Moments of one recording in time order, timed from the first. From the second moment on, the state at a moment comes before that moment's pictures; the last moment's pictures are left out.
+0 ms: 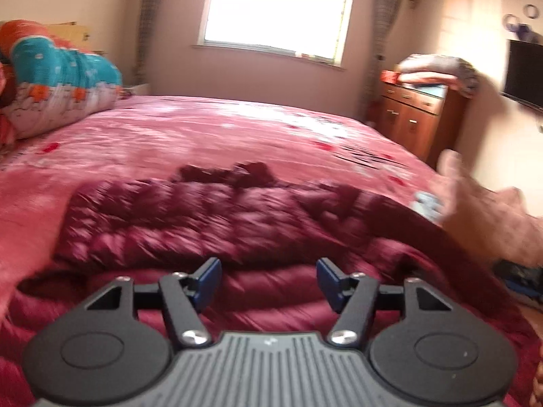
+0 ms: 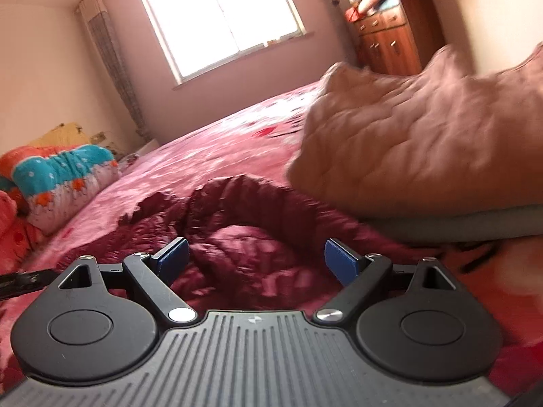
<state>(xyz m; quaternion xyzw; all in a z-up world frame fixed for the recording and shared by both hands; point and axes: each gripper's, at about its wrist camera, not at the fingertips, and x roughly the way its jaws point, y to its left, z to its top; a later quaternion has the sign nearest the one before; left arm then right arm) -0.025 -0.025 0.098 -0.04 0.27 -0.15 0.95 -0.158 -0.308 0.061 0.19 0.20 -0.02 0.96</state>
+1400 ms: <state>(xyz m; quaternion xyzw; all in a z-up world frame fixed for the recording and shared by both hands) -0.130 -0.015 0.087 -0.08 0.29 -0.21 0.93 -0.268 -0.411 0.010 0.24 0.37 -0.03 0.90</state>
